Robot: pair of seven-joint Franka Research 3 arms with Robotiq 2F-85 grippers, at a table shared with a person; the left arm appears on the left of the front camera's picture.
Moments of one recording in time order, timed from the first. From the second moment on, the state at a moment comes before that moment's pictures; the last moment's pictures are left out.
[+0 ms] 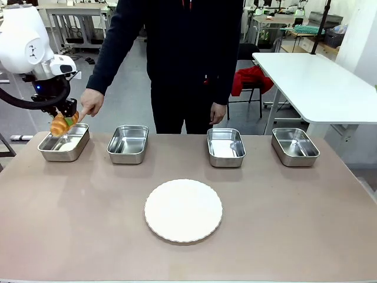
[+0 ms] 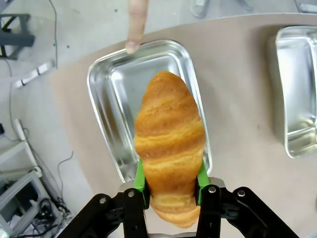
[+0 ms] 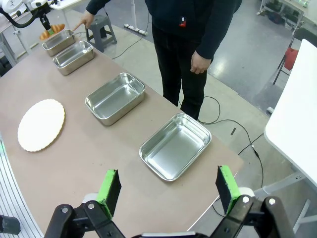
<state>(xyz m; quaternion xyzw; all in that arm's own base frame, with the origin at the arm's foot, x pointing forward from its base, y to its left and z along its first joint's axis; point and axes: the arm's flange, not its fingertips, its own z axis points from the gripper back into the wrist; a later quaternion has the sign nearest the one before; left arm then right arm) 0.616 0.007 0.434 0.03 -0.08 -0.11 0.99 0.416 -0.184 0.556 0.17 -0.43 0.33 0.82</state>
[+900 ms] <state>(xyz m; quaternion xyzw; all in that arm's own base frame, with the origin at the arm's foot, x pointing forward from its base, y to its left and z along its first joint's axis) 0.641 0.031 0.387 0.01 -0.09 -0.11 0.99 0.416 -0.184 0.556 0.17 -0.43 0.33 0.82</state>
